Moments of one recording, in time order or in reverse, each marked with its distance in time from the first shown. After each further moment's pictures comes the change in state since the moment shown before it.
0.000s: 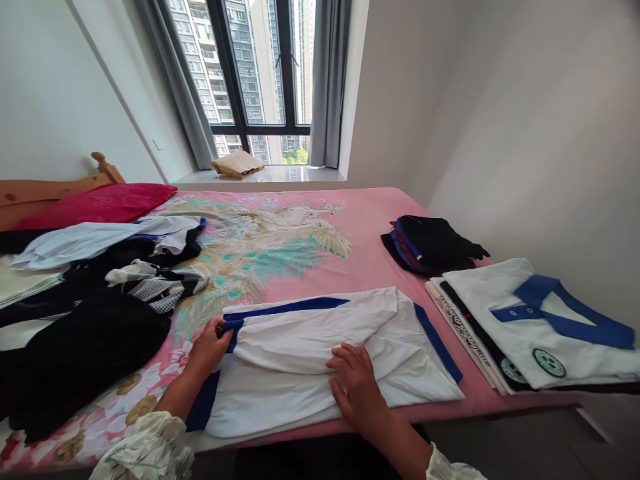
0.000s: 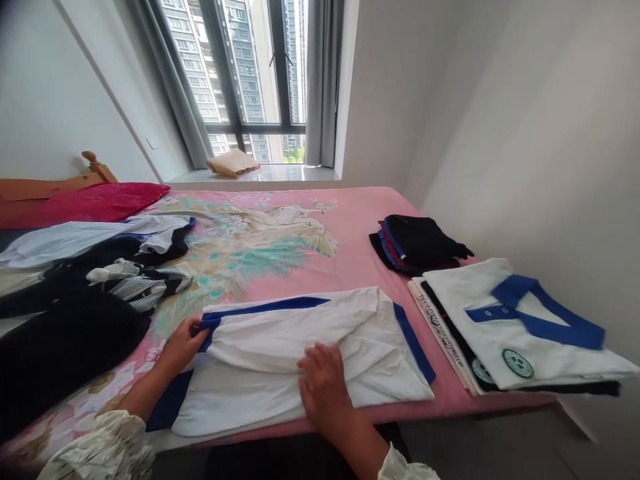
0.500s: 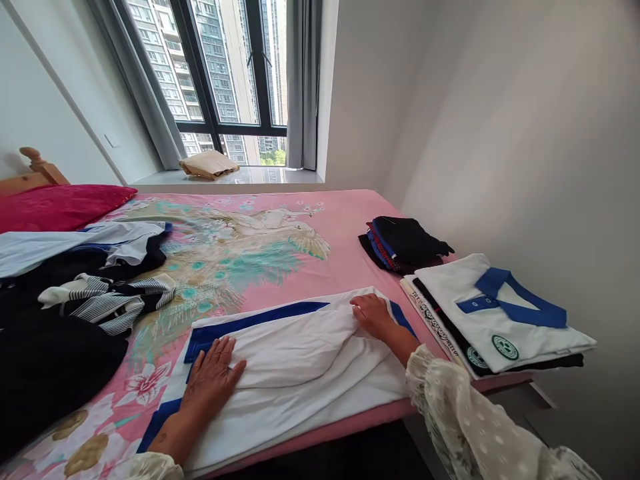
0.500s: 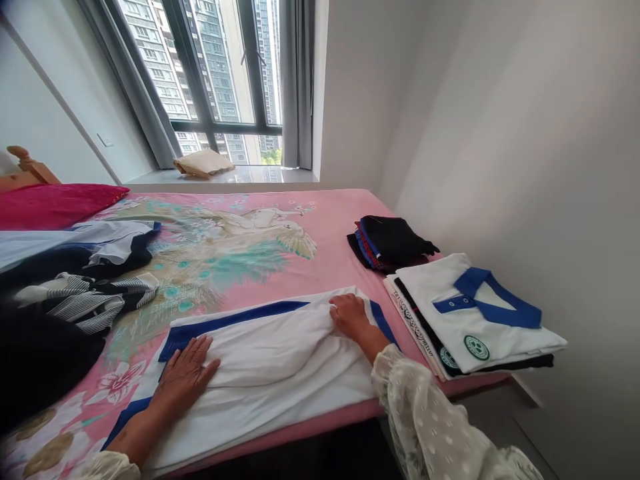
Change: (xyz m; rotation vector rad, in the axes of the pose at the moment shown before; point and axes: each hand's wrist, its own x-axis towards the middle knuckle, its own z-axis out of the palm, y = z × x) left_hand -0.036 0.007 0.059 0.434 -0.216 0.383; right_hand 0.096 0.135 -0.073 -0.373 -0.162 0.295
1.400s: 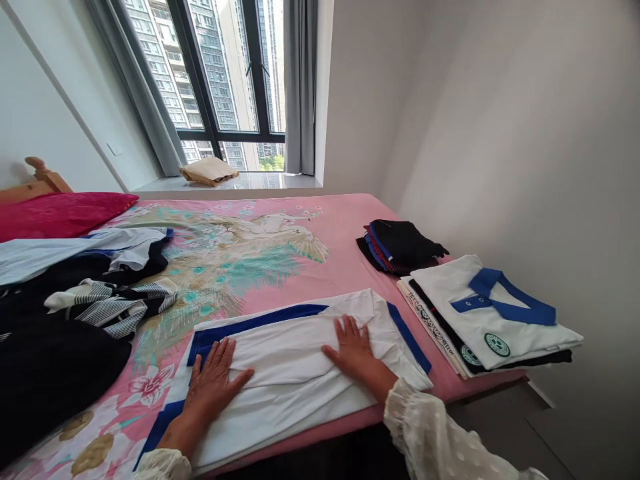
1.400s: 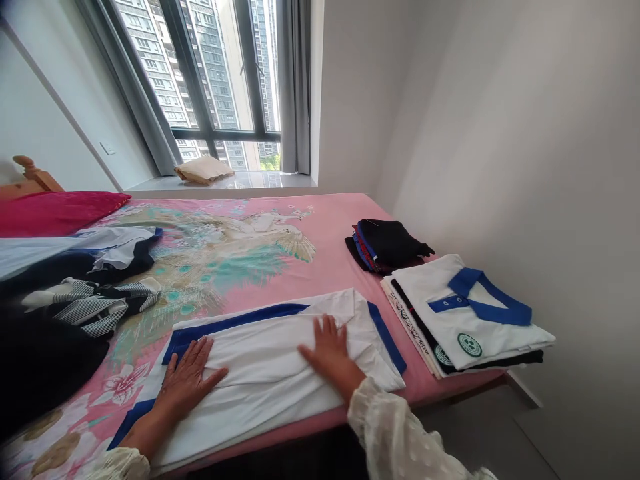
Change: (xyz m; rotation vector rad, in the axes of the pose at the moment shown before) left_hand -0.004 0.002 -0.001 0.099 -0.069 -0.021; right_hand -0.050 -0.064 0.050 -0.029 -0.257 0.122
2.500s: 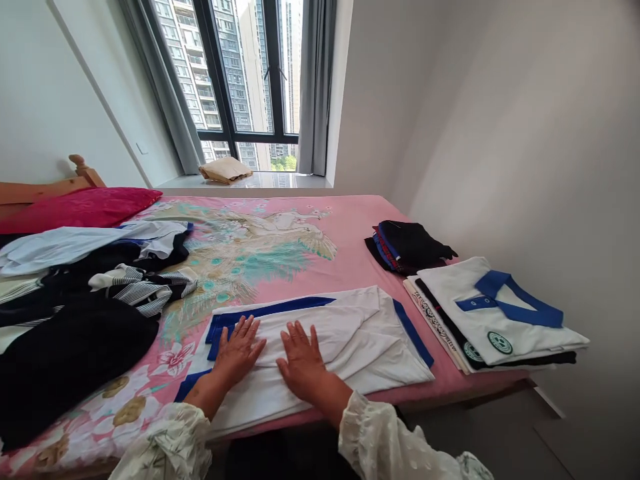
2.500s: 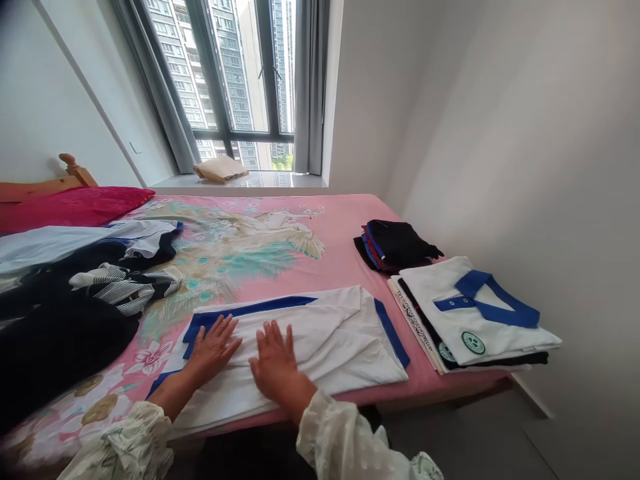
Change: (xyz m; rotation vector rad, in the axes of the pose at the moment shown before) left_hand -0.001 0.022 -0.026 -0.051 -0.016 0.088; right_hand -0.044 -0.124 0.013 0.127 0.139 -0.462
